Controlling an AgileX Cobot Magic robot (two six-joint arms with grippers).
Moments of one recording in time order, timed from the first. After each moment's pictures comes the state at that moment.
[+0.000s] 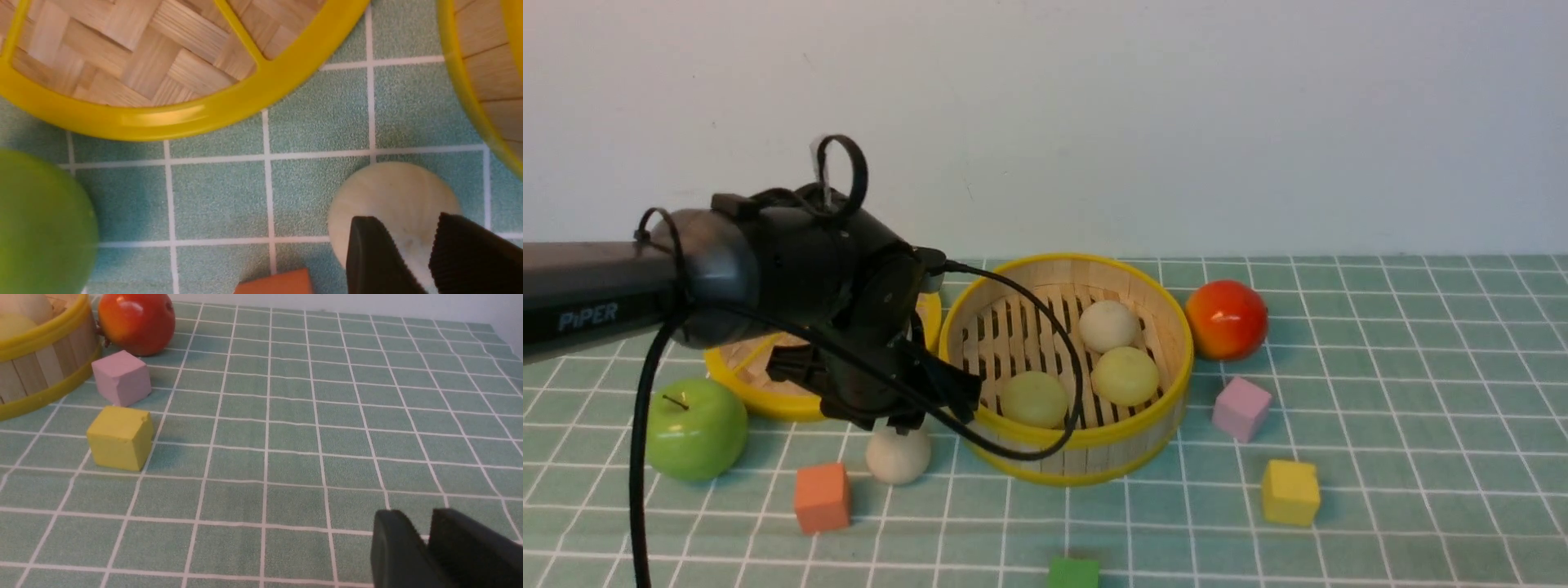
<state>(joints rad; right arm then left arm) -0.07 -0.01 0.02 0.05 0.37 -0.08 -0.47 1.87 -1.26 0.31 0.72 -0.58</state>
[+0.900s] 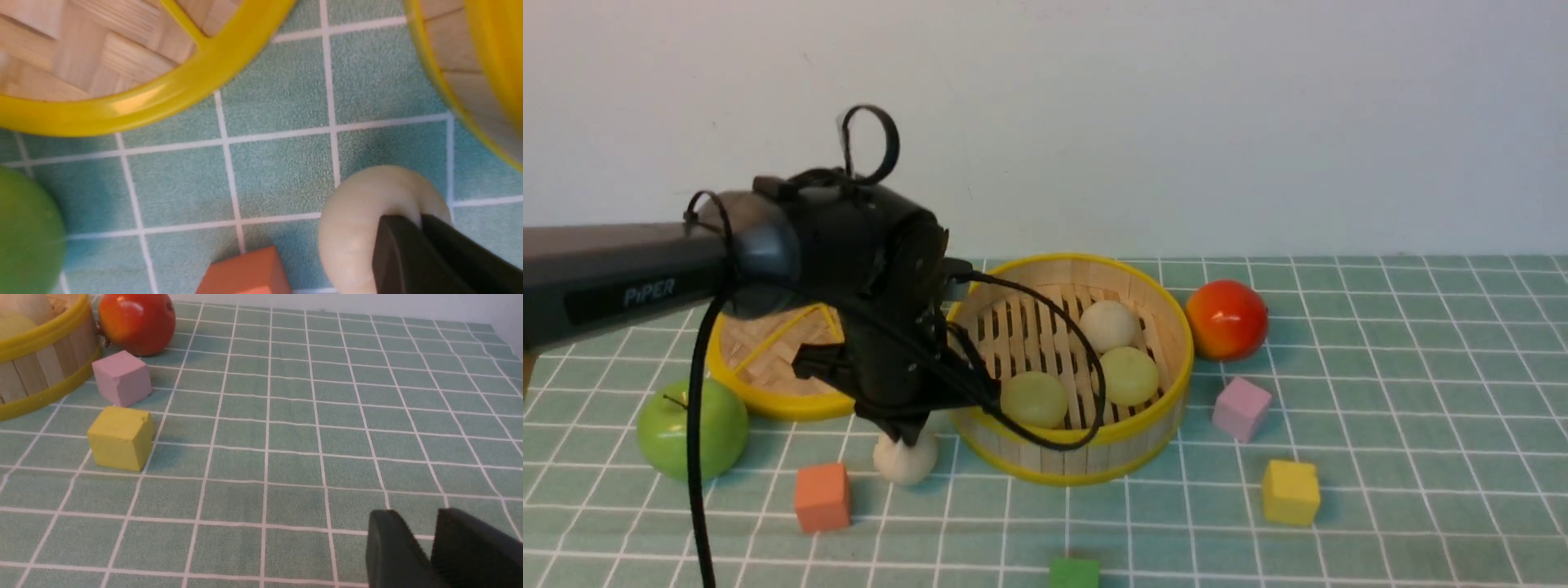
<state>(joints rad) -0.07 -0.01 0.02 0.05 0.37 -0.08 -0.47 1.94 -1.44 0.17 0.92 -0.41</state>
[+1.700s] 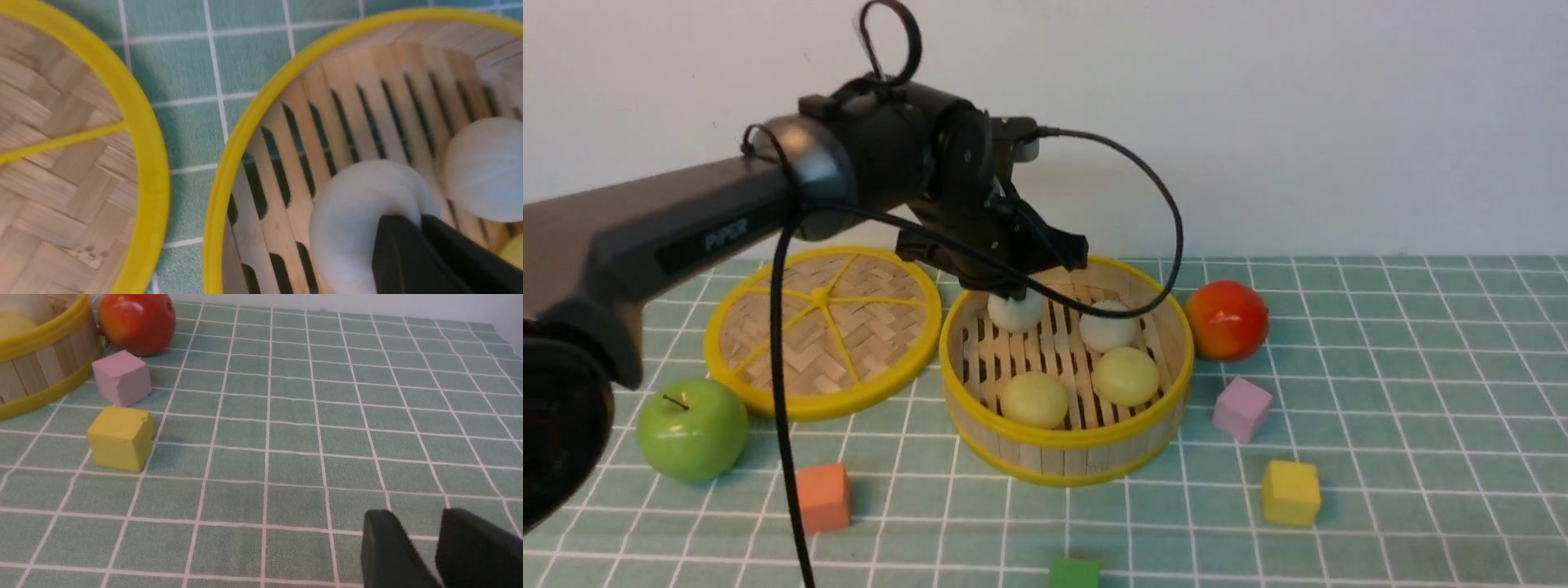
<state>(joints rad) -0.07 -0.01 0.02 0.06 0.37 -0.08 -0.47 2.10 -1.76 0.05 0.71 -0.37</state>
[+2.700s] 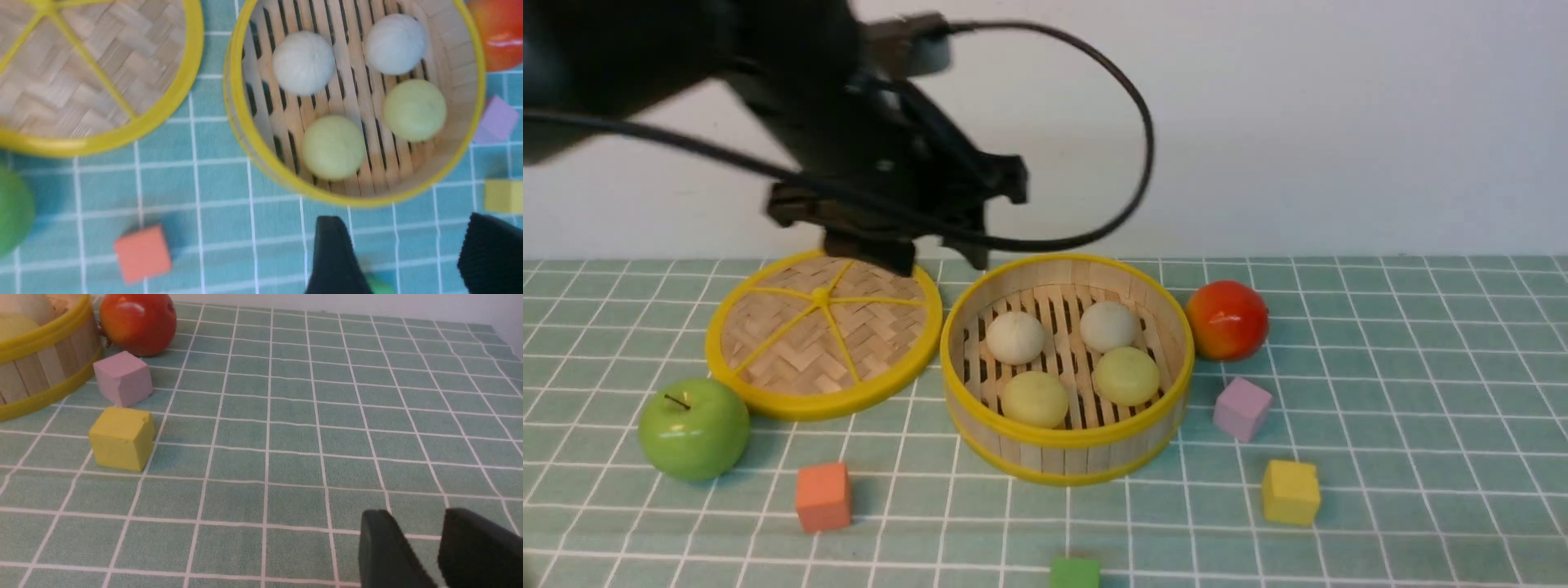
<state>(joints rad) -0.08 -0.01 0.02 0.05 0.37 -0.08 -0.47 1.55 -1.52 -0.02 1.01 -0.46</state>
